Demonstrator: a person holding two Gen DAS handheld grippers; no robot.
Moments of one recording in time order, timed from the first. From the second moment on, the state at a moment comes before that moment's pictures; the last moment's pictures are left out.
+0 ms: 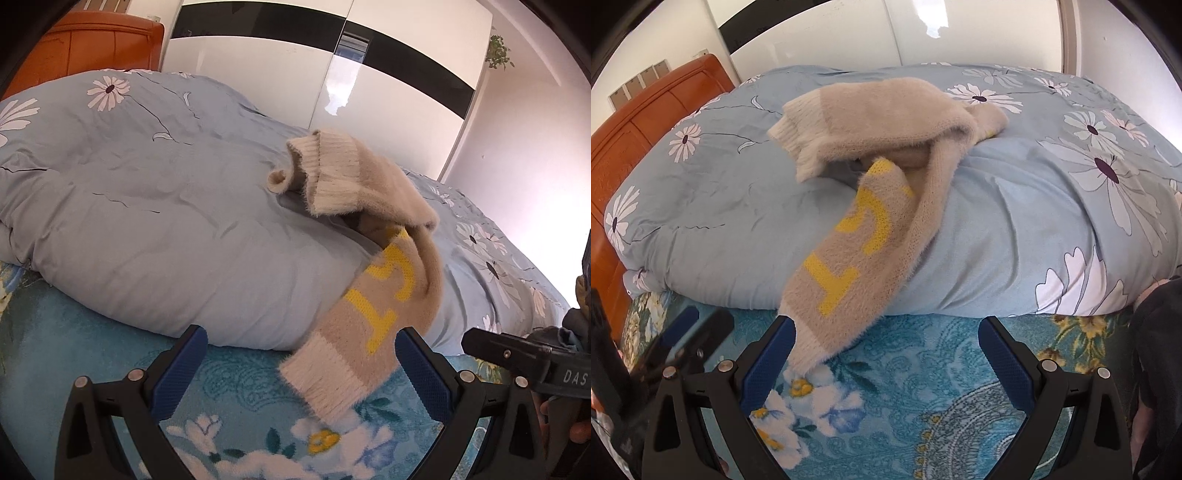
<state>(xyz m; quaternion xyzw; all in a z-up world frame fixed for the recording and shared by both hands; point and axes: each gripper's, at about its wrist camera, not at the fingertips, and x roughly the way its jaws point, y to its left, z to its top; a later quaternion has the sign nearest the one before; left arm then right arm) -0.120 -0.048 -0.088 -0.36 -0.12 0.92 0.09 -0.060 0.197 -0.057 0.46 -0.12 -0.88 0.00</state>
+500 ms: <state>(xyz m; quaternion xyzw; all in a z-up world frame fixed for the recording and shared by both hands) -0.147 0.004 -0.071 -0.36 -0.06 0.92 0.13 -0.040 0.227 -0.063 0.44 -0.12 -0.89 0.01</state>
